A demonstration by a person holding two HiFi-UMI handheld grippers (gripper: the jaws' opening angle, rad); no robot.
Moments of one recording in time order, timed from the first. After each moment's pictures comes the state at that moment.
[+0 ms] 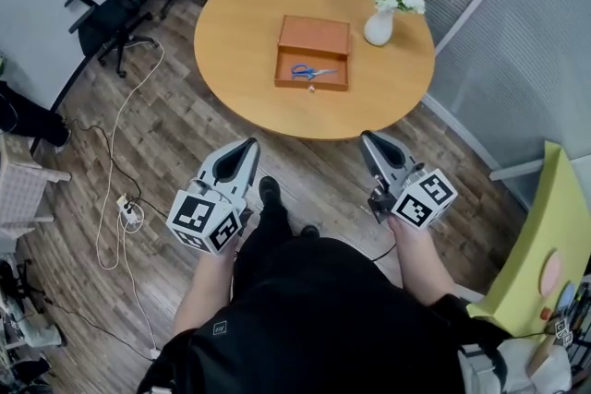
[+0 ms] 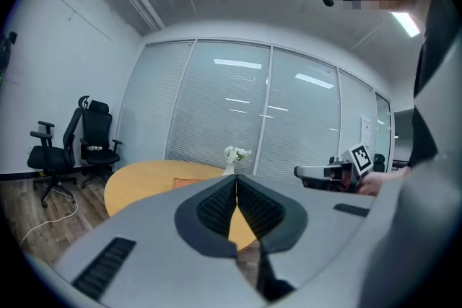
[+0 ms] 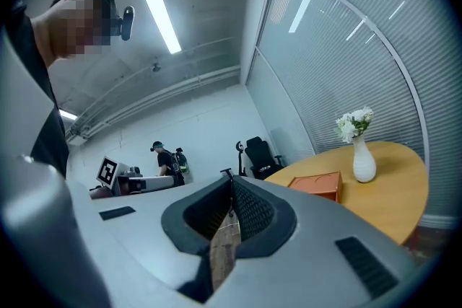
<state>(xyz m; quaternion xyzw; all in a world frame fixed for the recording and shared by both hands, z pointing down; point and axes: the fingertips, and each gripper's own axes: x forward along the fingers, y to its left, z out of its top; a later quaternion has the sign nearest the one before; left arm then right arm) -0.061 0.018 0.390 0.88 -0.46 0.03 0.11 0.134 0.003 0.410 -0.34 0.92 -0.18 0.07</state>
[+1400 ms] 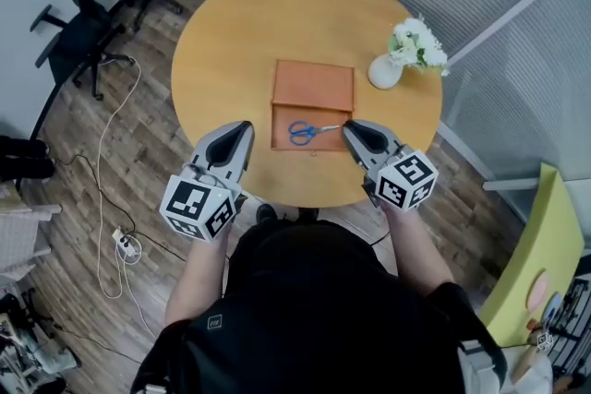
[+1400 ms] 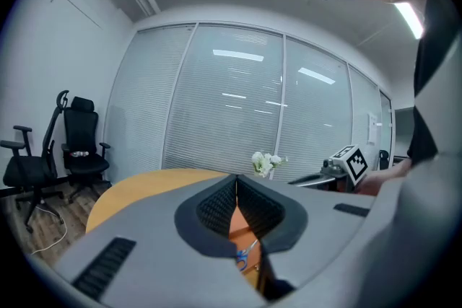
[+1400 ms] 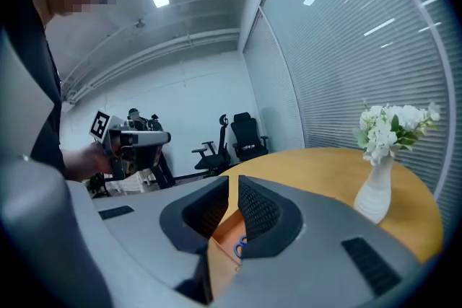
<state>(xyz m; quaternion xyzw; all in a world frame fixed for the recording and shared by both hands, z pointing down) -0.083 -0.257 0.391 0.90 -0.43 0.04 0.11 0.093 -0.262 0.459 -0.36 0.92 -0.16 -0.08</state>
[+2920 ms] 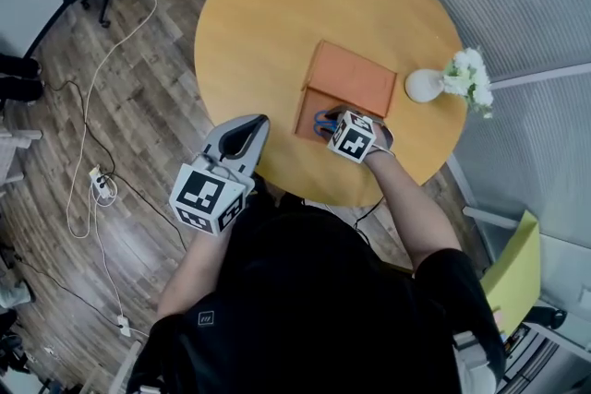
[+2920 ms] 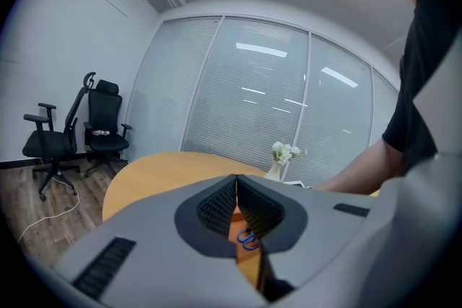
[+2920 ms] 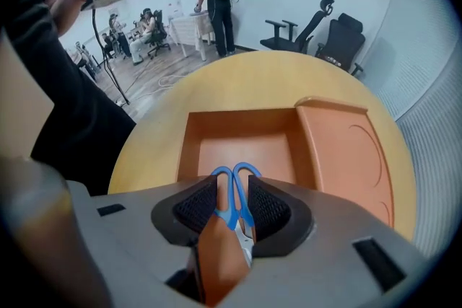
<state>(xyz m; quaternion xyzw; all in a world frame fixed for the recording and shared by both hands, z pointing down) -0.134 -0.263 0.452 0.86 -0.48 0.05 0.17 0.012 -0.298 0.710 -0.04 0.81 -0.02 -0.58</state>
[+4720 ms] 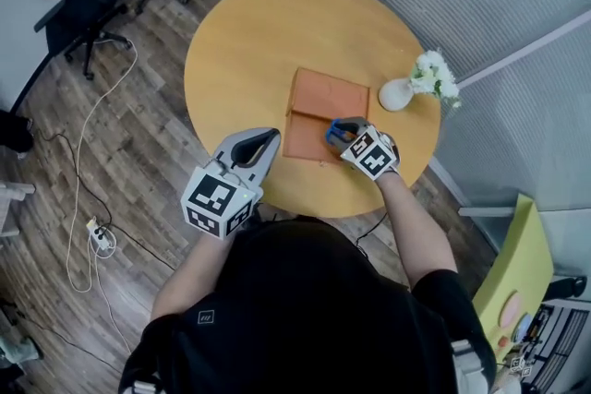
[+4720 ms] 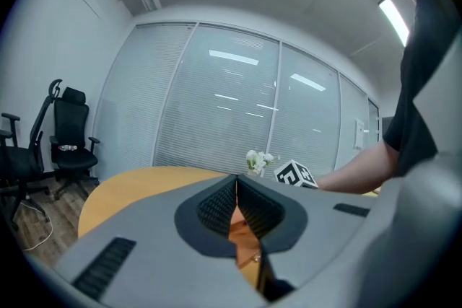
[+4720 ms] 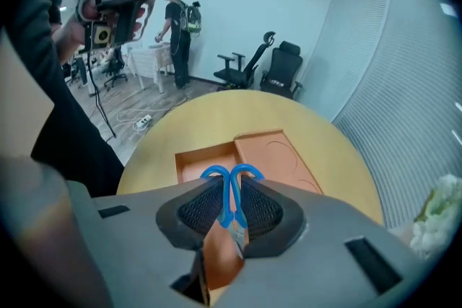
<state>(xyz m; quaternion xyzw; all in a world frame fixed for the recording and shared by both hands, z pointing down) -0.117 -0.252 0.411 0.91 -0.39 0.03 0.12 0.032 -0.316 0.602 -0.23 0.85 -0.02 -0.48</state>
